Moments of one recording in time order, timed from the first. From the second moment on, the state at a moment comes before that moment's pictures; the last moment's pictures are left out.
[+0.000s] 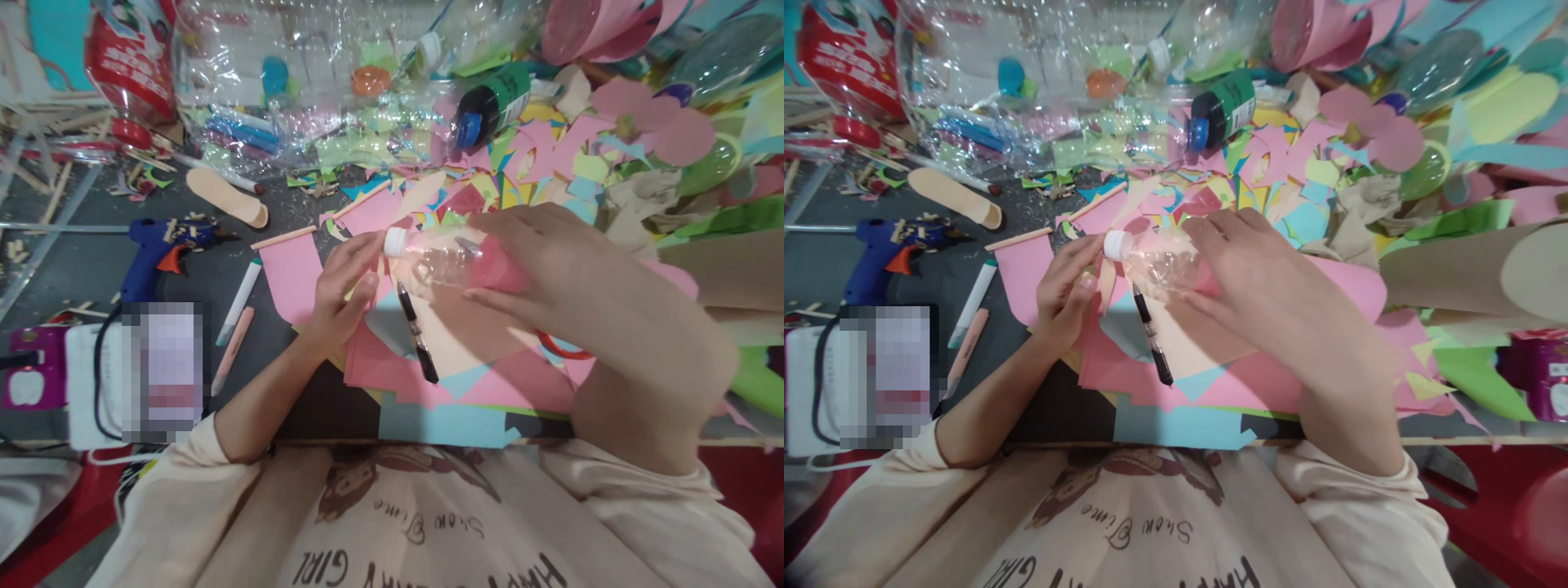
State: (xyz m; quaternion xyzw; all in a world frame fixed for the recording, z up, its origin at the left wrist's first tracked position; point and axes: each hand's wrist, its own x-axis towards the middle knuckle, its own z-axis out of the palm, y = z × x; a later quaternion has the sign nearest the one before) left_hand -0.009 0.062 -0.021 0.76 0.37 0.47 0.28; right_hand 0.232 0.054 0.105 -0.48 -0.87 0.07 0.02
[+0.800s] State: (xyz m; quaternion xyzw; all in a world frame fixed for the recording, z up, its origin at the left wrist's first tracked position) left_hand -0.010 0.059 -0.024 0.75 0.37 0.47 0.27; right_hand 0.231 0.060 0.106 -0.51 -0.85 0.11 0.05
